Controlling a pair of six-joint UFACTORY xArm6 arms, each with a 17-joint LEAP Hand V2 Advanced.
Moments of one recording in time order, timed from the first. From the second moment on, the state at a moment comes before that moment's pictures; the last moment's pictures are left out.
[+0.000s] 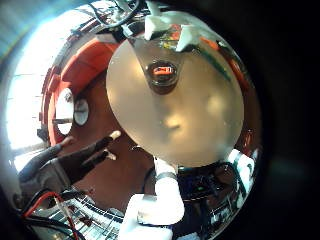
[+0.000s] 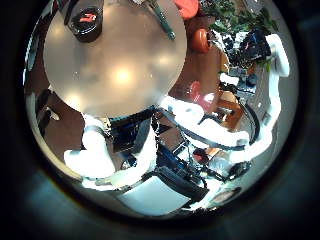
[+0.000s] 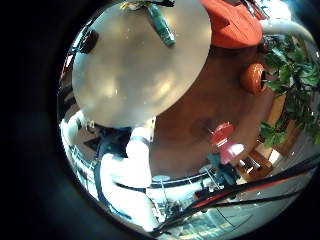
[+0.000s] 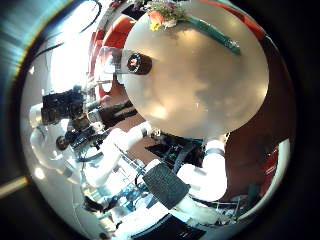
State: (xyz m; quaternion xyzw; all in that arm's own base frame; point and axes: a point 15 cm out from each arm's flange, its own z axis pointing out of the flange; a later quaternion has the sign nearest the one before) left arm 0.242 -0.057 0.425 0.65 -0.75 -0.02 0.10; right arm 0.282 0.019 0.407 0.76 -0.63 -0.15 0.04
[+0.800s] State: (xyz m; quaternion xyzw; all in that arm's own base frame) left arm 0.224 -0.086 0.442 0.60 -0.79 -0.01 0.11; right arm 0.294 0.004 0.402 0.73 -0.67 -0.15 0.03
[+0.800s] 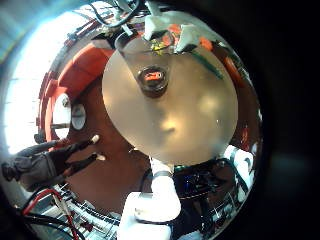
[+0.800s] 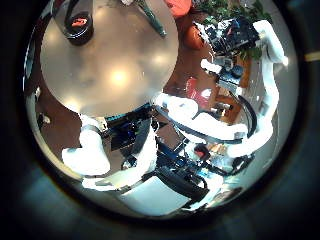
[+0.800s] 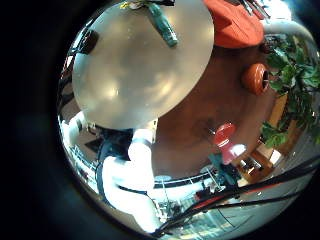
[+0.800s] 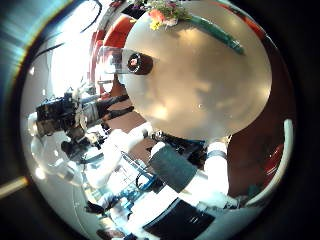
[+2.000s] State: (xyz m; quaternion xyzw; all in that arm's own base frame) left arm 0.186 -0.105 0.416 0.56 -0.82 -0.01 0.14; right arm 0.509 -0.015 0.177 0.63 -0.74 -0.21 0.08
